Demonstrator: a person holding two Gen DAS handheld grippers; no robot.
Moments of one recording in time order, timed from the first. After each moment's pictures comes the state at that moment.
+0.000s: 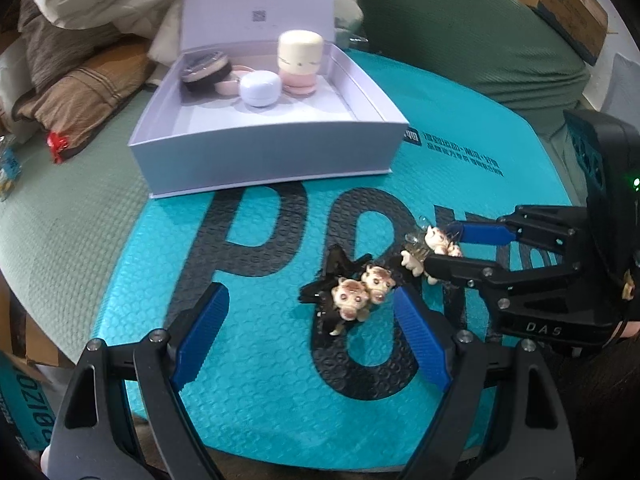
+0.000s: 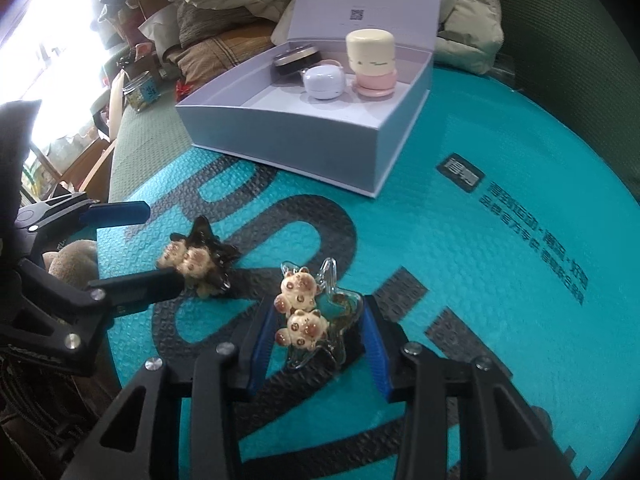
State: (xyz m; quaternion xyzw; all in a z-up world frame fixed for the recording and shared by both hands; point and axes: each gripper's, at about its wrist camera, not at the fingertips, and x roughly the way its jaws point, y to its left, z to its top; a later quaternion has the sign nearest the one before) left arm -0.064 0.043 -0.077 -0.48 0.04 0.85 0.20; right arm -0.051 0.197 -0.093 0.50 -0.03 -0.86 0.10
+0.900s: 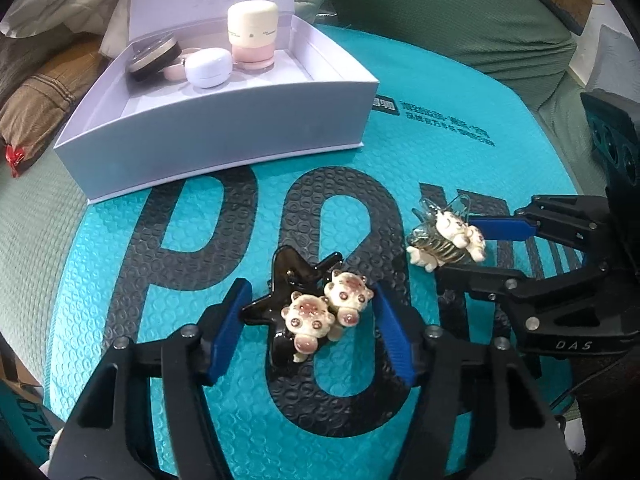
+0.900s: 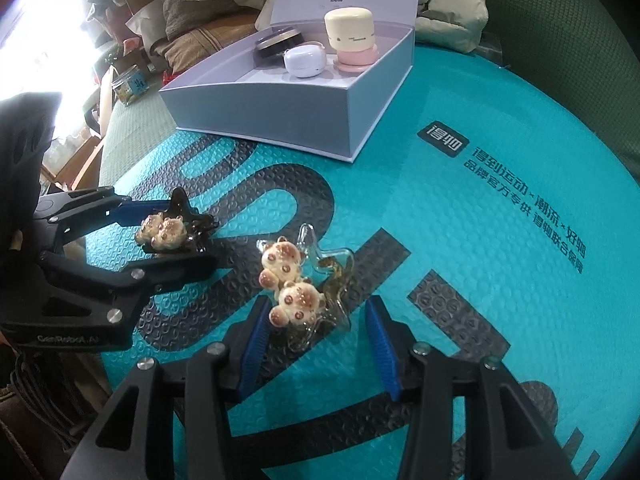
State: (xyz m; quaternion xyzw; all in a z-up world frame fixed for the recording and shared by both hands) left arm -0.070 0.075 -0.106 -0.50 0.06 0.83 0.24; right arm -0.042 0.207 -0.108 0.52 -0.03 -0.85 0.08
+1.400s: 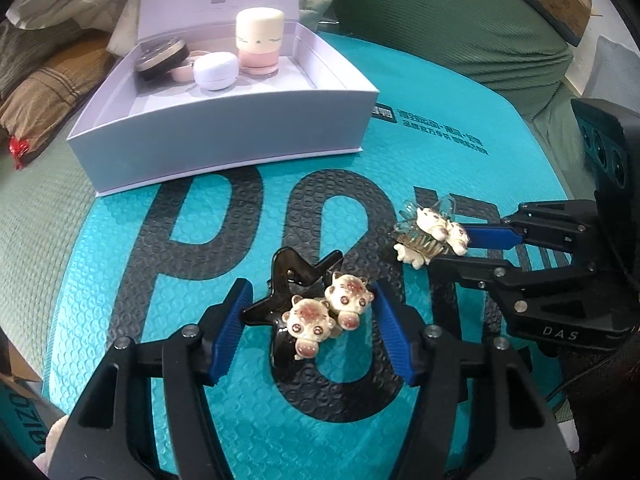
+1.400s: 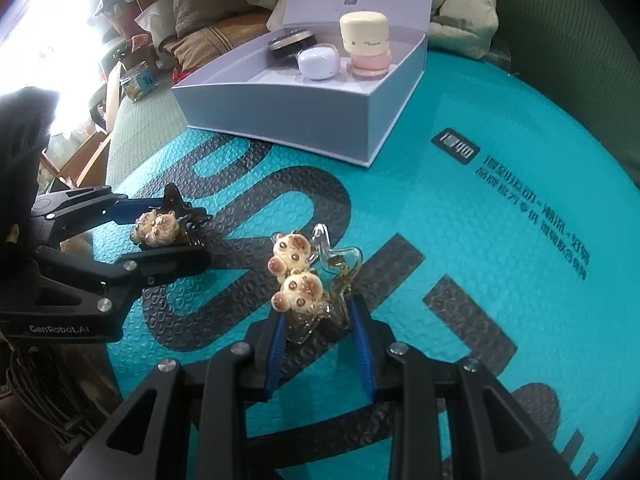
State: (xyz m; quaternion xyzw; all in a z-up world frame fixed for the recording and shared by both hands) left arm -0.066 0.066 -0.099 -0.49 0.04 0.84 0.24; right arm -0.042 0.199 -0.104 0.52 -0.03 -0.85 0.09
